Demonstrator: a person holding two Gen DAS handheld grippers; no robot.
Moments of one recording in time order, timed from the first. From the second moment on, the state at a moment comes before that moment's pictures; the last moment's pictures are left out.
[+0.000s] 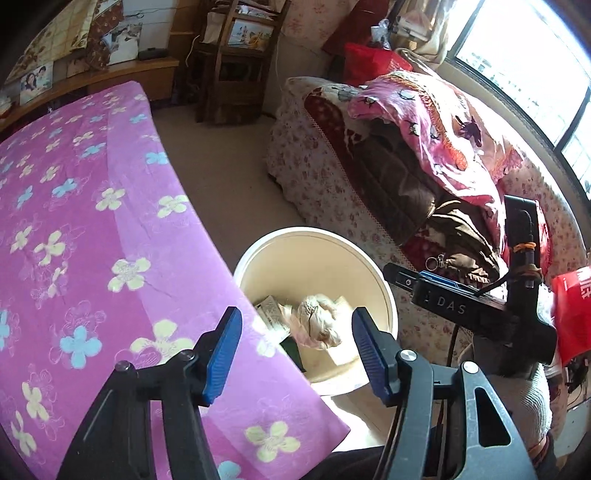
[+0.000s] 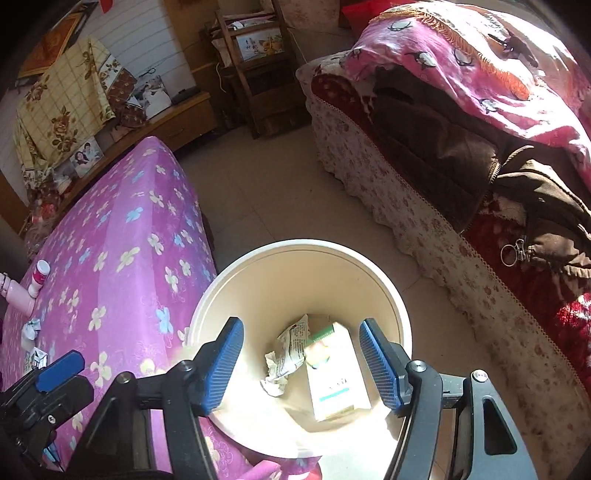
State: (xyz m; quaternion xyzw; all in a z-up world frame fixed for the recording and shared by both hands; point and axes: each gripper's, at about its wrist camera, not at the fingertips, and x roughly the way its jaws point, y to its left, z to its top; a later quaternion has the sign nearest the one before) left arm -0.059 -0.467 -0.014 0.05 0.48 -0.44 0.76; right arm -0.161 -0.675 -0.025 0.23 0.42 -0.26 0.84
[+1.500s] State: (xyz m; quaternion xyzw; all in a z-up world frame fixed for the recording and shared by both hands) left arm -0.106 -0.294 -0.013 0.07 0.49 -0.34 0.80; right arm -0.101 -0.503 -0.012 0.12 0.43 -0.06 0.90
